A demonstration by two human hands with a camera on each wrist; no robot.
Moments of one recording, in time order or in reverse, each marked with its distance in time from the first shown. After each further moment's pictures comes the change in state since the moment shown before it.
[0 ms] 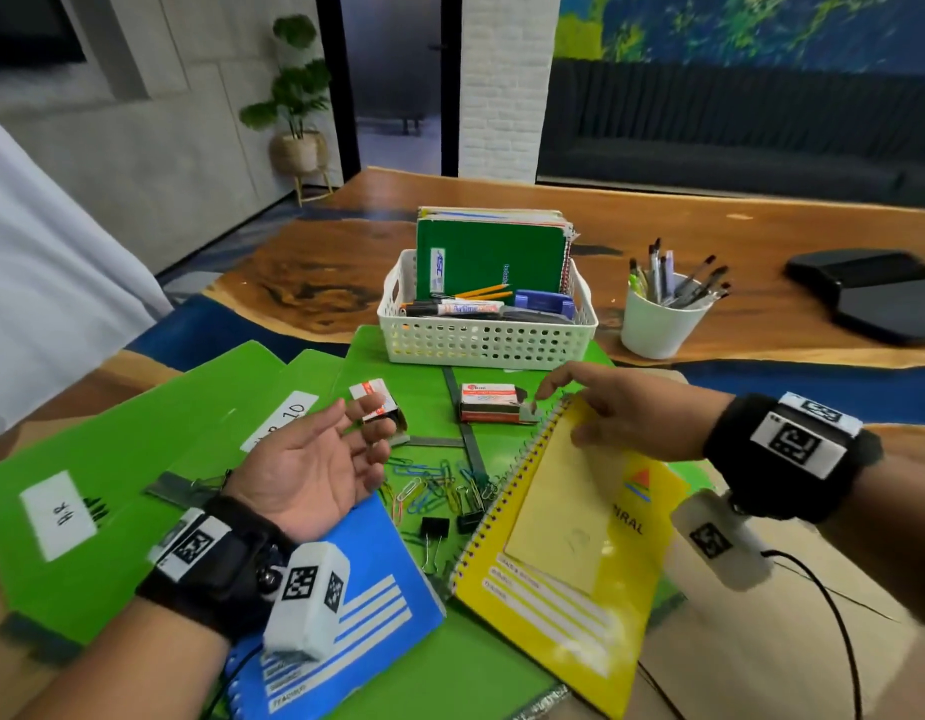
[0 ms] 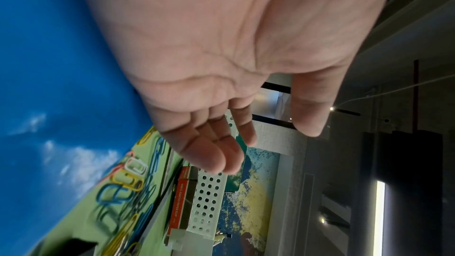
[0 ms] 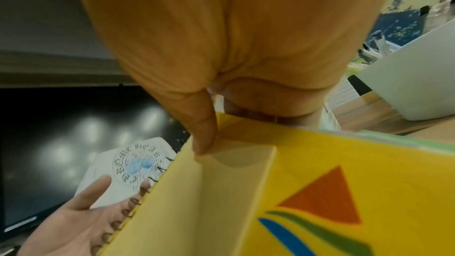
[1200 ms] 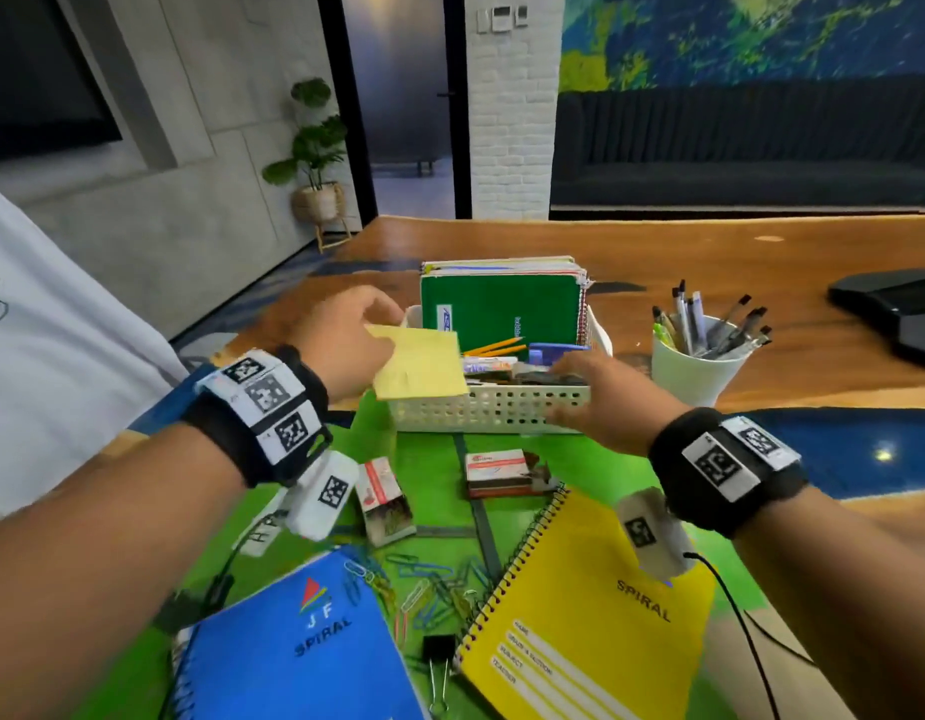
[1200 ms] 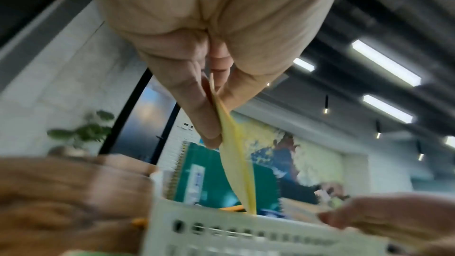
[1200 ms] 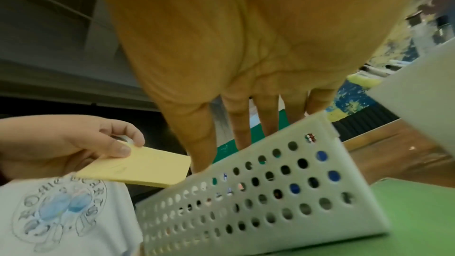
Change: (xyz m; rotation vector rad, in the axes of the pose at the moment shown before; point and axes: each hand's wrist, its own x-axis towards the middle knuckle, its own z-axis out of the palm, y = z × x) left_hand 0.114 0.121 0.094 1.737 0.550 0.534; right_hand 0.092 0.008 -0.023 -0.088 0.333 0.163
